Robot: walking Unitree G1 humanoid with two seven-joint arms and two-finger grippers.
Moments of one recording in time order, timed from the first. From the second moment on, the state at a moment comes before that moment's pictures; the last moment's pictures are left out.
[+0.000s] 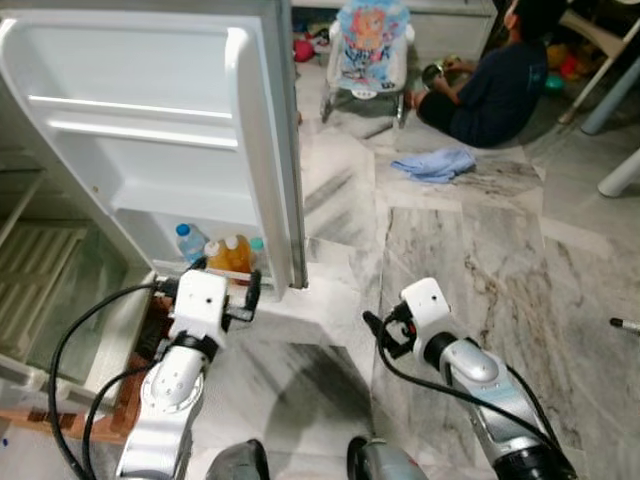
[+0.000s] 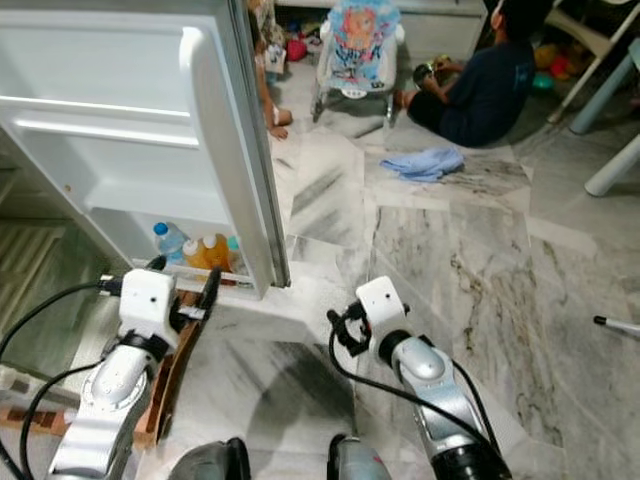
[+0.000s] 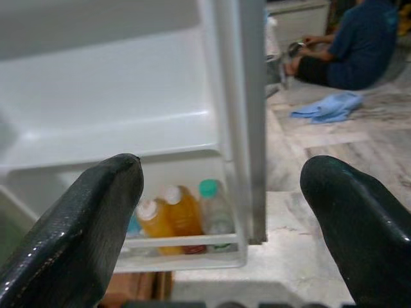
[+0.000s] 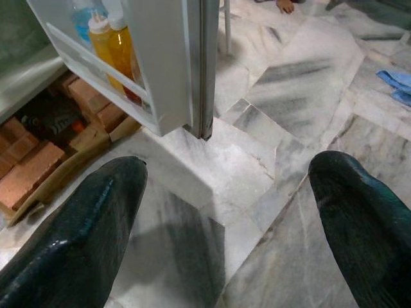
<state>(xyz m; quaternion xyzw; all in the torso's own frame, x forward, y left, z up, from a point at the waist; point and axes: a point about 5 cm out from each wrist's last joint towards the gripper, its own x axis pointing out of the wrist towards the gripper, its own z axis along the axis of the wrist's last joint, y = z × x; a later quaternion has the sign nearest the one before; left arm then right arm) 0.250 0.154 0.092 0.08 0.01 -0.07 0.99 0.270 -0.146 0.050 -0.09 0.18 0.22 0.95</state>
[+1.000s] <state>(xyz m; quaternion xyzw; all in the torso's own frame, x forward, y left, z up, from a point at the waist) 0.288 0.144 0.104 0.09 -0.01 -0.08 0.99 0.274 -0.132 0.050 -0.09 0.16 0.23 0.96</state>
